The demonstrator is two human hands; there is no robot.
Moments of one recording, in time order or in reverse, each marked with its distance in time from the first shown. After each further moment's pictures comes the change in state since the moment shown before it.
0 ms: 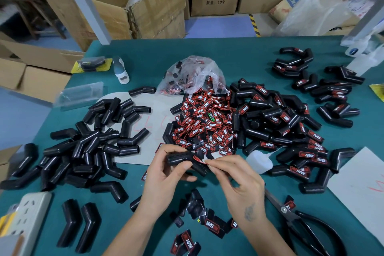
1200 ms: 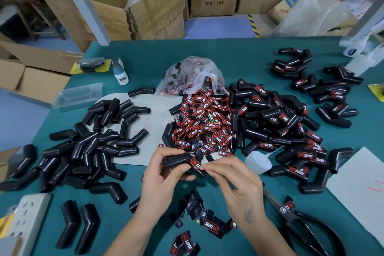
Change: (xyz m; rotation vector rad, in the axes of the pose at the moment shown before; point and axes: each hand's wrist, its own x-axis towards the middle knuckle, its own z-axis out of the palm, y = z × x) left_hand -0.004 -0.001 0.001 0.008 0.036 0.102; right_hand 0.002 -0.002 -0.004 -0.021 -0.047 -0.065
